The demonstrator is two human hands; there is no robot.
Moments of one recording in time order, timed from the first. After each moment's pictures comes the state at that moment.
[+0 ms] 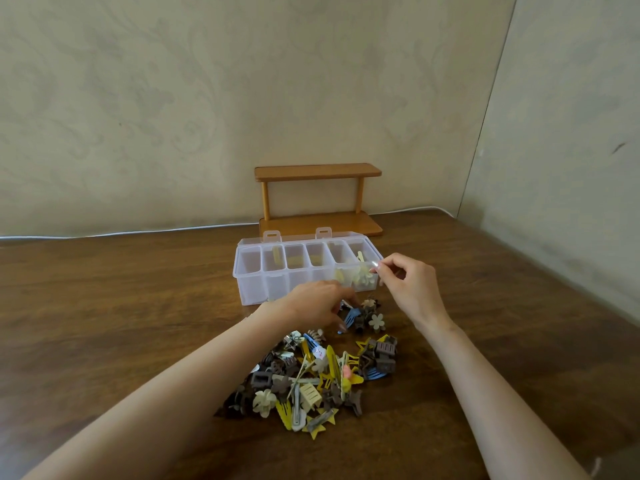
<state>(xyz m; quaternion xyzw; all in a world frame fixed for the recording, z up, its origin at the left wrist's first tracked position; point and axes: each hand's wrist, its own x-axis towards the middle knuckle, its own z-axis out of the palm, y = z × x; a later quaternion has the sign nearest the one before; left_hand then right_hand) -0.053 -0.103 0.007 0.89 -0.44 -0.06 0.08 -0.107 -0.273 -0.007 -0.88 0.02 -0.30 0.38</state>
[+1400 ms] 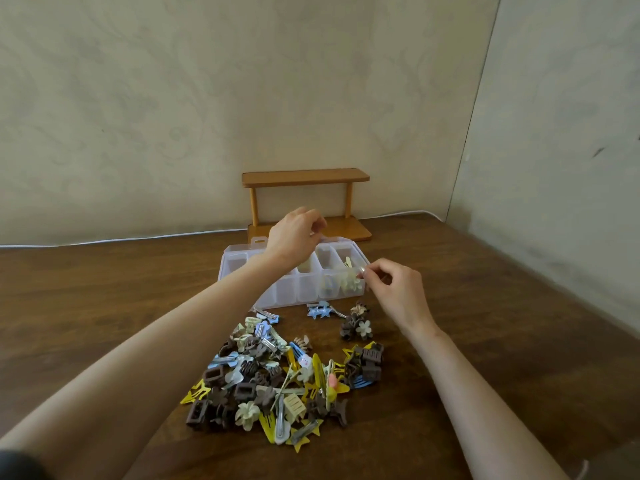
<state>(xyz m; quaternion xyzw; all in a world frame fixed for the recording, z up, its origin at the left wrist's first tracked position) 0.011 -0.117 0.053 0.90 -0.31 0.21 0.24 -0.109 -0.273 -0.003 -0.87 0.03 -0.29 0.39</state>
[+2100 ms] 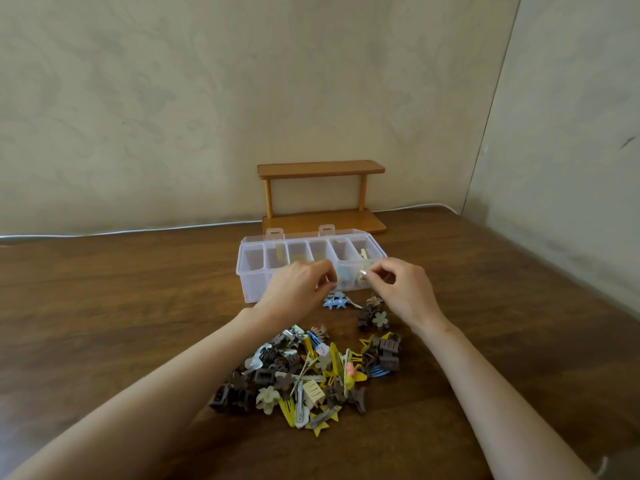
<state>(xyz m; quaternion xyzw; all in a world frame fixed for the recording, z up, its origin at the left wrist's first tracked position) -0.053 -0.076 0.005 0.89 -0.38 0.17 0.19 -0.109 -0.260 -0.005 -0.91 -0.02 -0.25 0.34</state>
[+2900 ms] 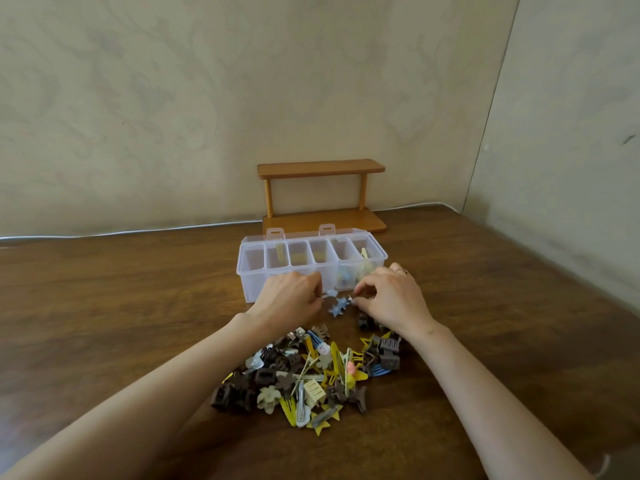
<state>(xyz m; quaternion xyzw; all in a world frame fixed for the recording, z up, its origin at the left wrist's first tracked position) -0.051 -0.064 -0.006 0.92 -0.34 0.15 0.08 -0.105 -0.247 -0.013 -0.97 -0.01 -0.19 0.15</state>
